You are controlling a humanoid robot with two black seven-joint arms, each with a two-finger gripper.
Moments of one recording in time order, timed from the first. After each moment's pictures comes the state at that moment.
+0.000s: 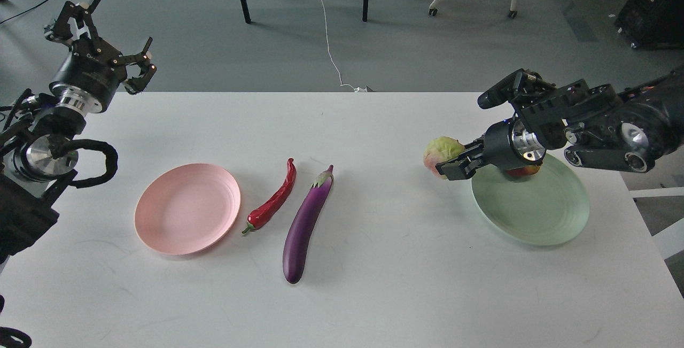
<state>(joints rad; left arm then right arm) -0.72 0.52 -0.79 -0.75 -0.10 -0.39 -0.33 1.73 -0.36 -1.09 1.16 -0.90 0.04 0.39</state>
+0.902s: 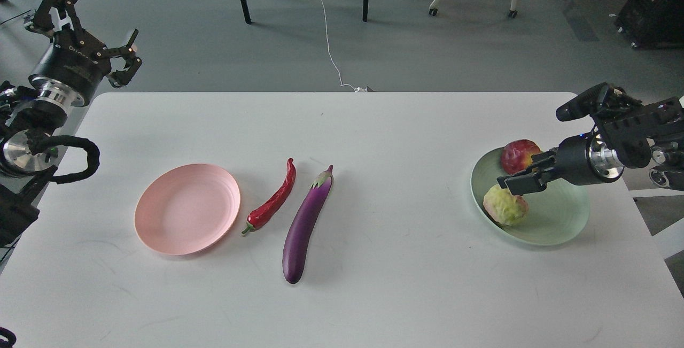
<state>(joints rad) -0.74 0.58 -0.79 -0.75 -0.08 -0.43 -0.32 1.66 -0.66 -0.98 1.22 -1.06 0.05 0.38</state>
